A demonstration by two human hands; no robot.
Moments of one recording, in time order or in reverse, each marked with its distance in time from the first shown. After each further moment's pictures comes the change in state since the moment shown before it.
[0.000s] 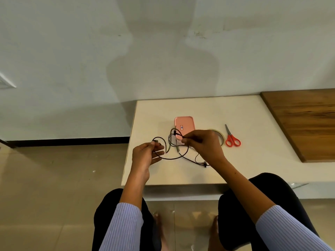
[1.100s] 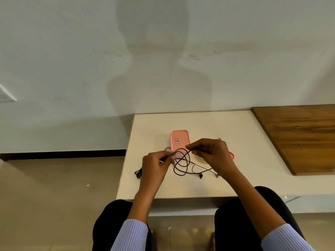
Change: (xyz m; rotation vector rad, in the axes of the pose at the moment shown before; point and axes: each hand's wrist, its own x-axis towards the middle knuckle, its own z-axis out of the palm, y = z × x) left_hand -0.023 0.004 0.025 0.561 -0.098 0.704; right_hand -0.008 -0.013 -0.047 0.071 -0.055 -0.090
